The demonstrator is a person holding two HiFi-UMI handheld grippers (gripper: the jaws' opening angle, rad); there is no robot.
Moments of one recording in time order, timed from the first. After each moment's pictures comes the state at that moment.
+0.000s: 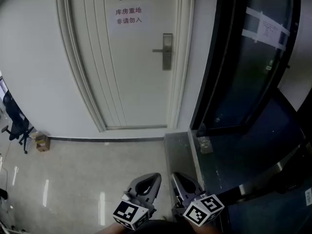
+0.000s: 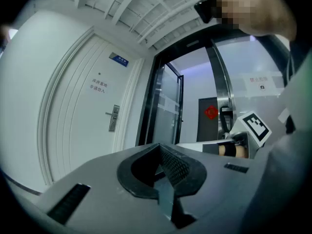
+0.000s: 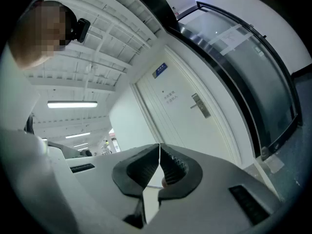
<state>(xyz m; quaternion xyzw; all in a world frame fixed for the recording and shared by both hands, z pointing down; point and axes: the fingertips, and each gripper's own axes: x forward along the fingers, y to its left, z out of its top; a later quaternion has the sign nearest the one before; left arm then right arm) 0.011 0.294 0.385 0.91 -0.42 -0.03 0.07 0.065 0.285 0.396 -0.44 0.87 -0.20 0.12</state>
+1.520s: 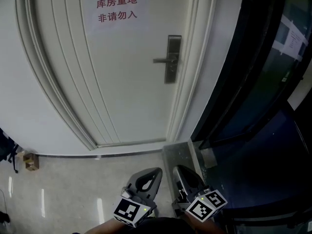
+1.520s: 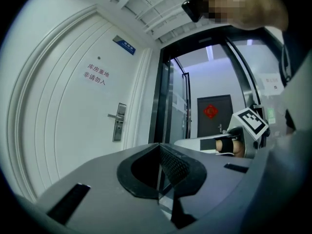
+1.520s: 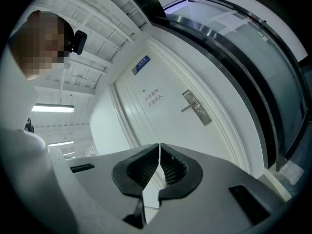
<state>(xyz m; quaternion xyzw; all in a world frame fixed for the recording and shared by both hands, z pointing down) -0.040 -0.034 0.380 0.92 -0.38 -0.03 0.06 0.022 -0.044 0.388 -0.48 0.84 -0.22 0.15</state>
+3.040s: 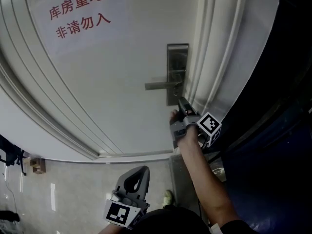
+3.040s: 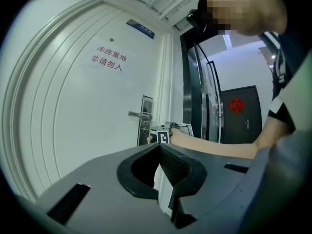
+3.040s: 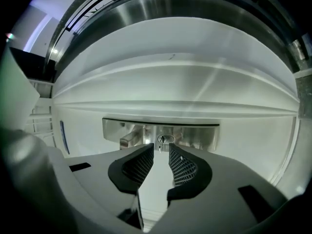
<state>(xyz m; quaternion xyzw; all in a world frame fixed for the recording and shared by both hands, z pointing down) -0.029 -0.285 0.385 0.87 -0.49 -0.01 0.08 0.106 -0.543 0.416 -0.40 0.62 -0.54 0.41</state>
